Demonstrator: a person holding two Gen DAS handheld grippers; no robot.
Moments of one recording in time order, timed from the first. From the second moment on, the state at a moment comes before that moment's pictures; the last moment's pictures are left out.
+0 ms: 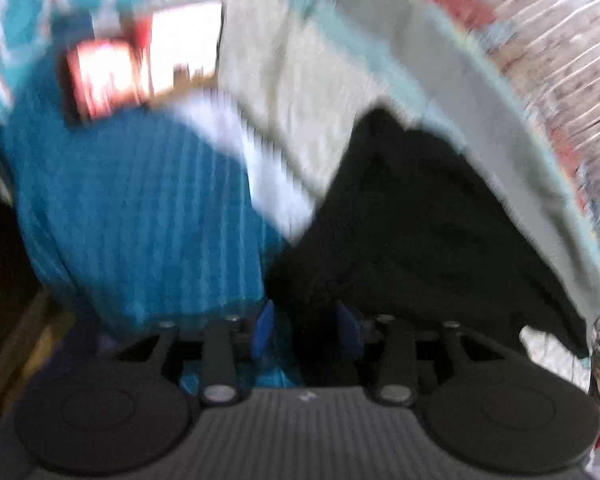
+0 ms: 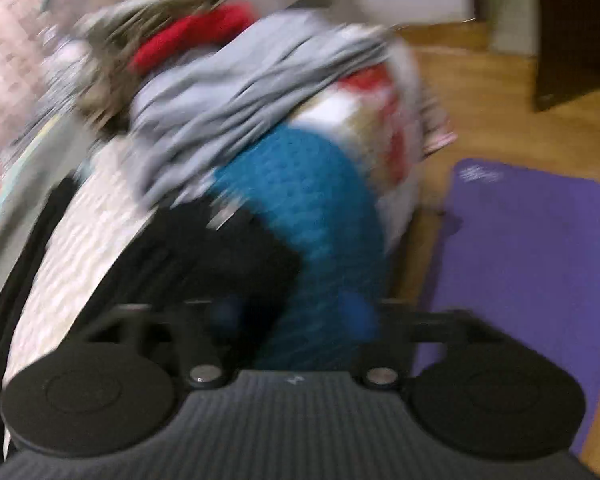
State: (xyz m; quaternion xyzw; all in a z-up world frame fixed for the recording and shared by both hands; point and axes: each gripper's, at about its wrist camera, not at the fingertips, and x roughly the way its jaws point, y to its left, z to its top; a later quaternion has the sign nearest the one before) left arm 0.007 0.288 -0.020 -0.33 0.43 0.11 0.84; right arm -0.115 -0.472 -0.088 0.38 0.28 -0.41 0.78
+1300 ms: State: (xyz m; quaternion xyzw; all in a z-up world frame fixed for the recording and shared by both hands) left arm 0.306 0.124 -0.073 0.14 0.35 -0.04 0.93; right arm 0.412 -0.433 -0.069 0.26 0.39 -0.29 0.84
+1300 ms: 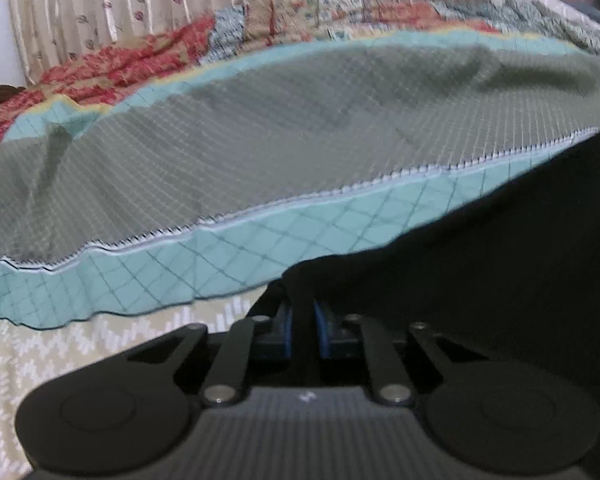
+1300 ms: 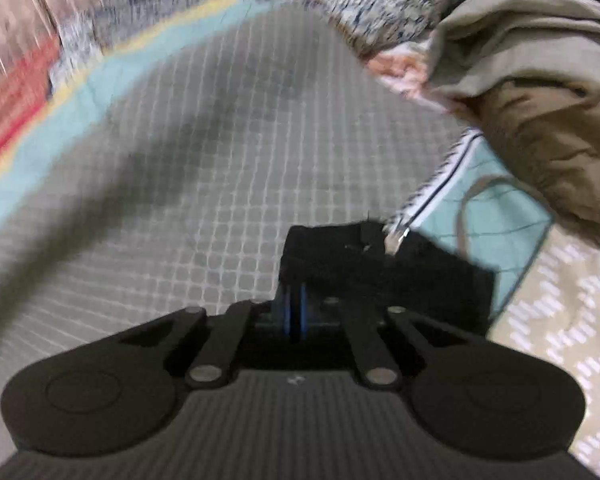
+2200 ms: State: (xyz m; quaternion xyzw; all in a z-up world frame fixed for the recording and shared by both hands) left arm -0.045 0.132 -0.043 0.06 0.38 -0.10 0.92; right arm -0.159 -0.487 -0.115 0.52 0.29 -0.39 0.70
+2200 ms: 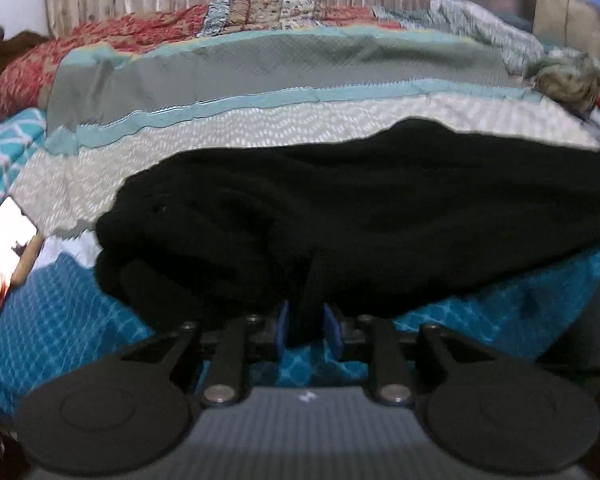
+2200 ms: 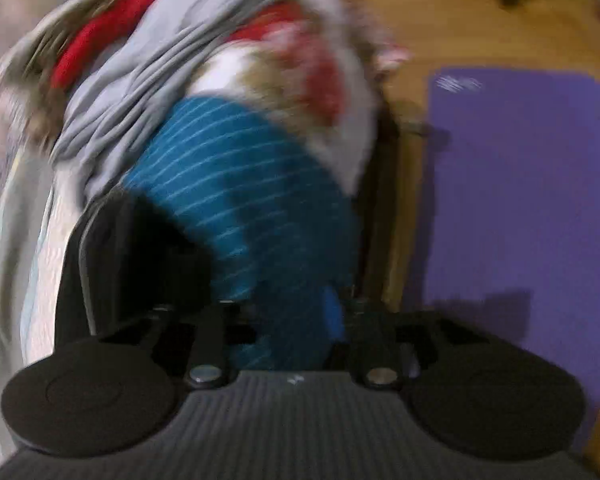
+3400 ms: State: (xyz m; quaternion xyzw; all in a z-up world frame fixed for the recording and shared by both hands) left arm -0.003 0.266 0.004 -0.24 0.30 0.05 0.92; right arm -0.004 -0.223 -0.055 0.17 0.32 0.04 0.93
